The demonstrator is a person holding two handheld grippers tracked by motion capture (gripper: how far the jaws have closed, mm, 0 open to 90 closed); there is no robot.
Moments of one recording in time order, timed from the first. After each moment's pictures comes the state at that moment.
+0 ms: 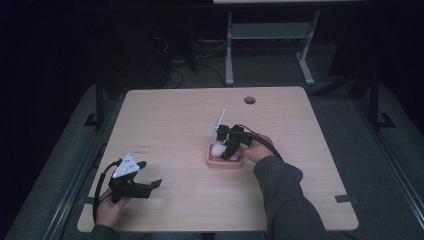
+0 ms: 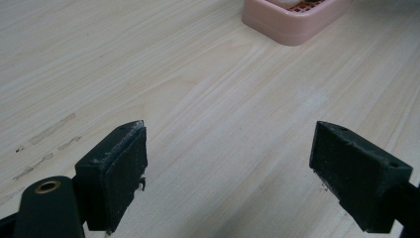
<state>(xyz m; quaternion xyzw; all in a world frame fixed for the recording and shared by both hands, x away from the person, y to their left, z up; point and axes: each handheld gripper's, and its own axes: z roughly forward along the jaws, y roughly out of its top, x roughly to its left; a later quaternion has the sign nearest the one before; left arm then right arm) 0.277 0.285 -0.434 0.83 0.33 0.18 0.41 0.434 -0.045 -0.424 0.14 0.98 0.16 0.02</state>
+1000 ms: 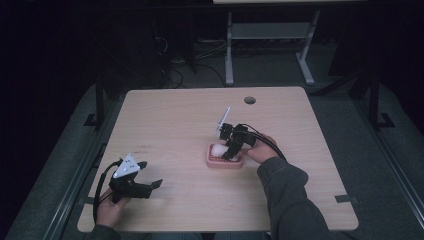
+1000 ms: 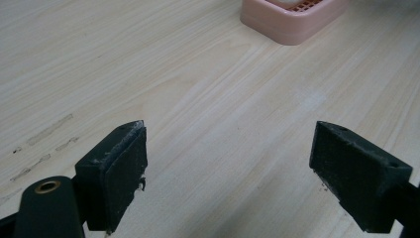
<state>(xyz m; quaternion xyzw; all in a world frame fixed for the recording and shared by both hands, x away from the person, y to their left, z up) 0.277 0.284 -0.434 0.83 0.33 0.18 0.41 0.428 -0.056 -0.412 0.16 0.97 0.18 0.02</state>
